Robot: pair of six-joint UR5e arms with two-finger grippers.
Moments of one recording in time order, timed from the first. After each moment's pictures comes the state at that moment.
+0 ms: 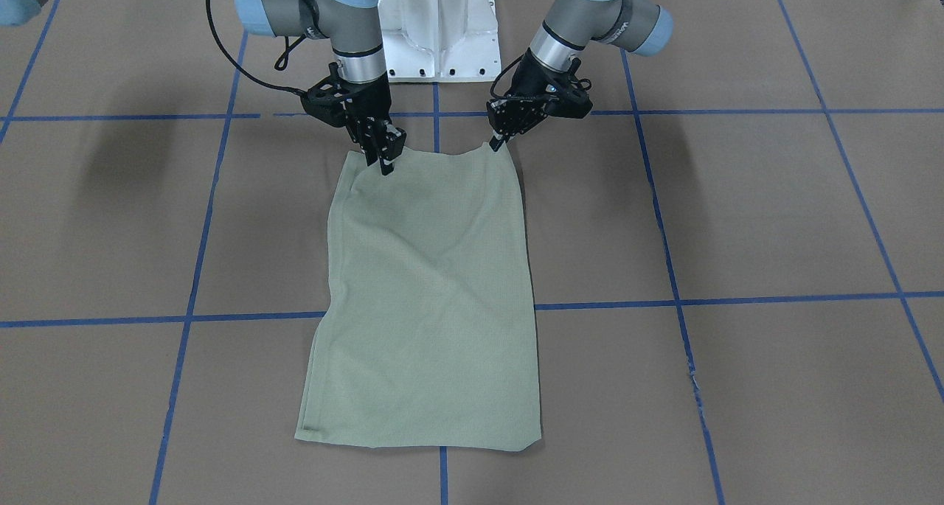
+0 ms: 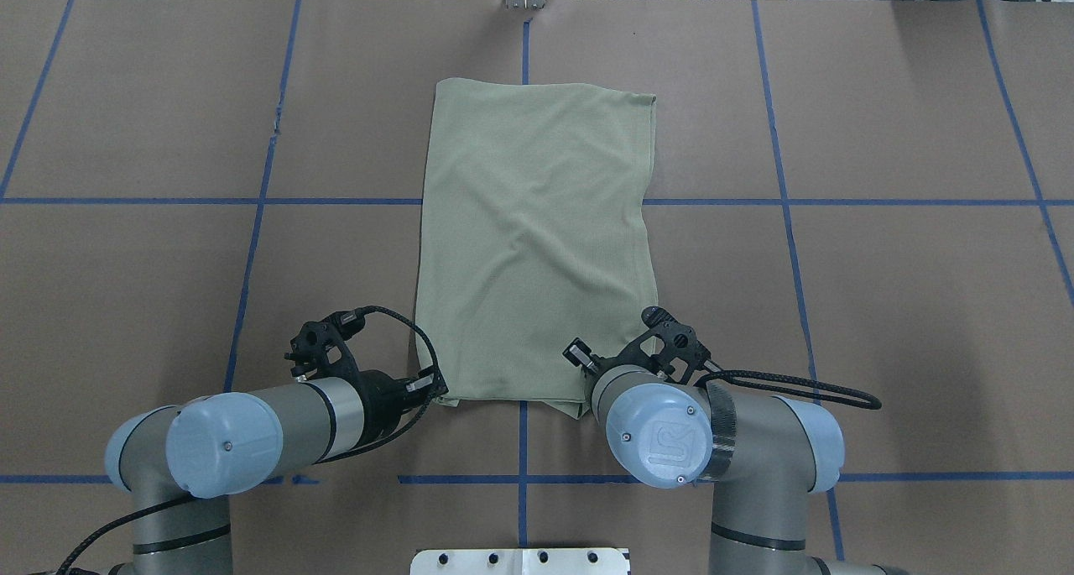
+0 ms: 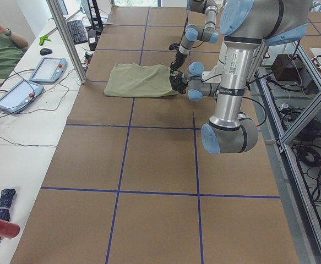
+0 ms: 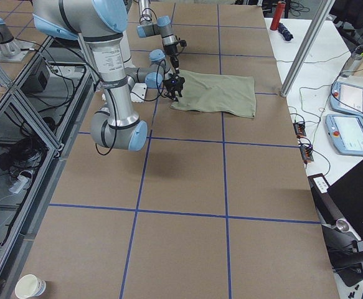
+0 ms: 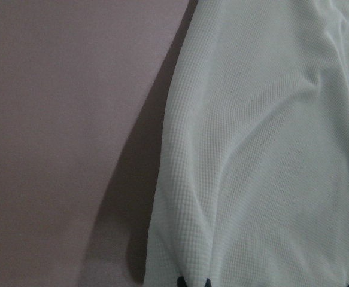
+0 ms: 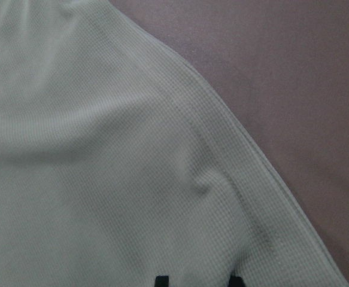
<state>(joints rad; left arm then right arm) -0.24 -1.86 -1.84 -2.28 -1.48 -1.82 0.22 -1.12 1.83 -1.43 1.37 2.16</state>
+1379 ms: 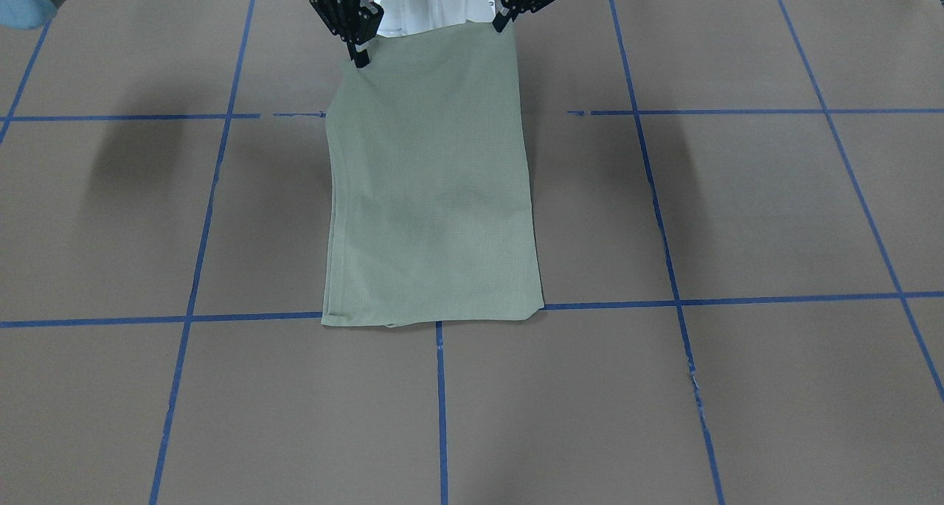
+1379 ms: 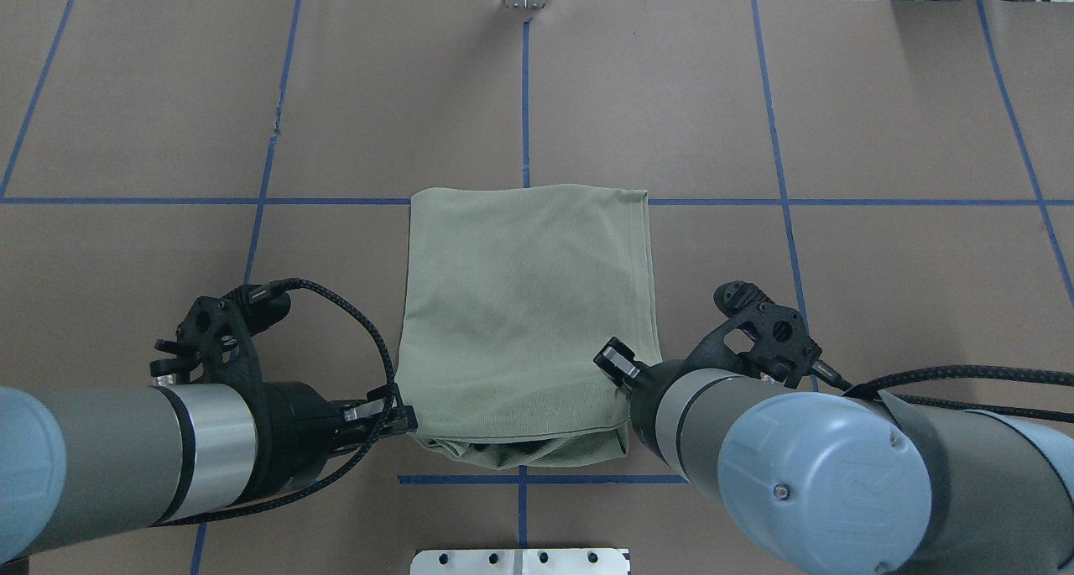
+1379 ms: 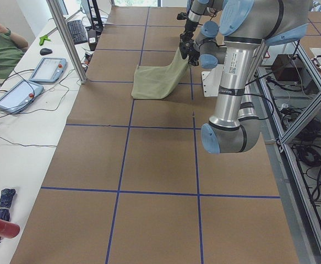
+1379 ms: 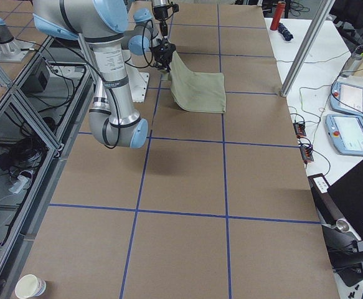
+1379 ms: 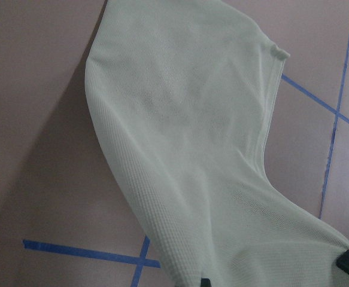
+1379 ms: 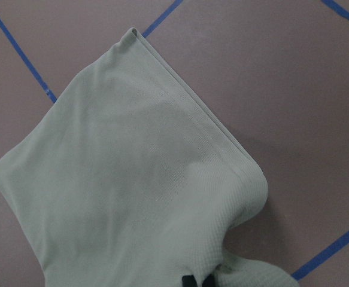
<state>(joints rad) -0.24 -1.87 -2.40 -1.72 -1.60 -1.77 0.20 -1.08 2.34 -1.92 1.41 2.15</state>
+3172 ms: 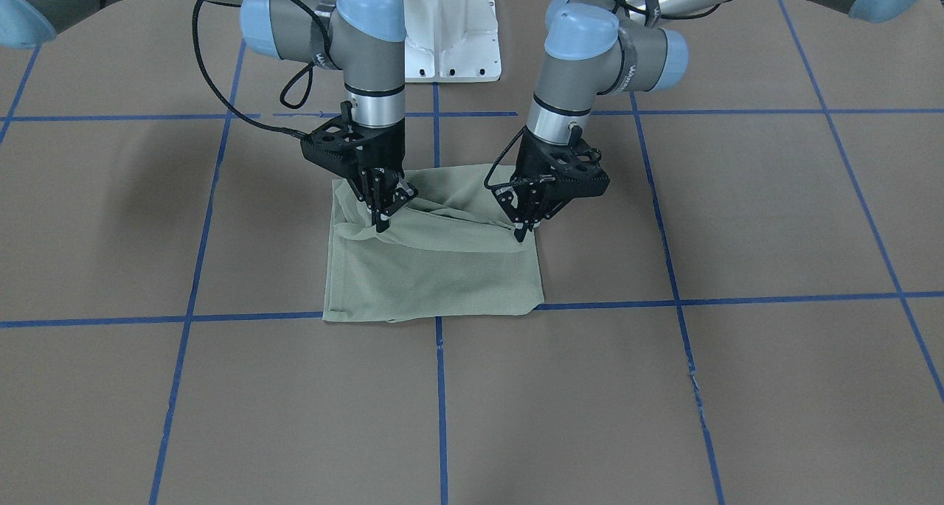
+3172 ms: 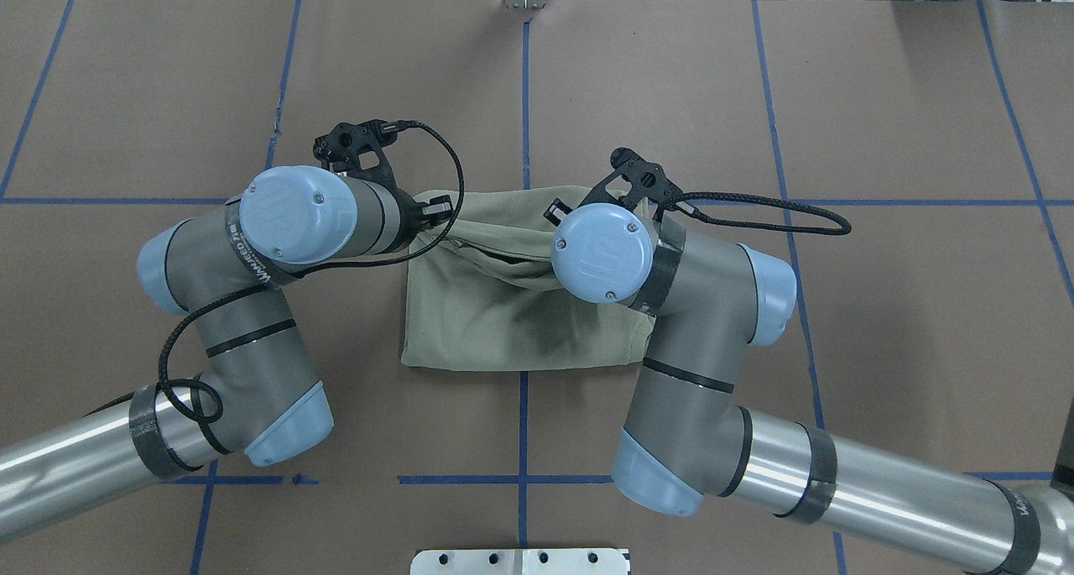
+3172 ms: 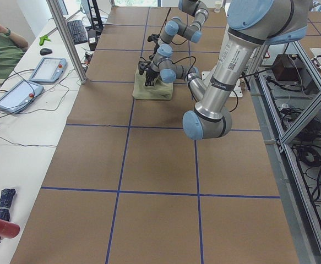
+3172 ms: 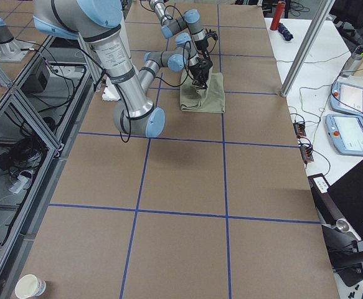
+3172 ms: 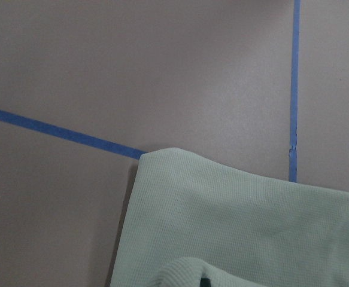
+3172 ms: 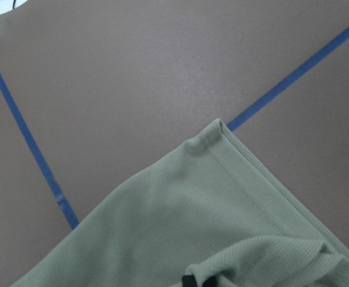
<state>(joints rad) -0.56 -2.14 -1.67 -1.93 -1.60 -1.46 0.45 -0.88 1.67 -1.58 1.41 1.94</state>
